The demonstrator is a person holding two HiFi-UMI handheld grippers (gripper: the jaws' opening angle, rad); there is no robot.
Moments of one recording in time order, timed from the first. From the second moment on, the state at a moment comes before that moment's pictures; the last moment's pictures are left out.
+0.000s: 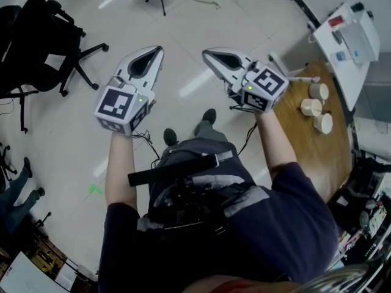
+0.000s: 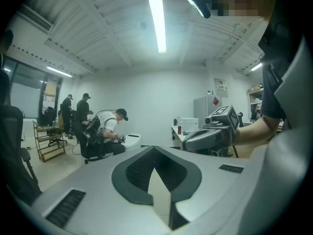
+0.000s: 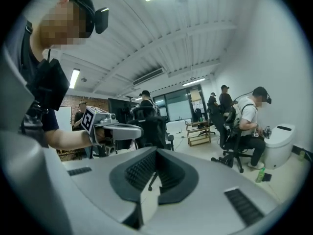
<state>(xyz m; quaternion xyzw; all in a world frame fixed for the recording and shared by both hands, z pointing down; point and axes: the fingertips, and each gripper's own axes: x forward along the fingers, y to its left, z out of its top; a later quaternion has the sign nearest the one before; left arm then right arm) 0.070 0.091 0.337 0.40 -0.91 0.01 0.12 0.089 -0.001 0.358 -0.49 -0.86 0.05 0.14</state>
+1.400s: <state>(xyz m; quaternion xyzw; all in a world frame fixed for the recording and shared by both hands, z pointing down) 0.193 -0.084 0.241 0.48 -0.88 0.06 -0.03 0.215 -0.130 0.248 -0.38 -0.92 0.00 0.03</state>
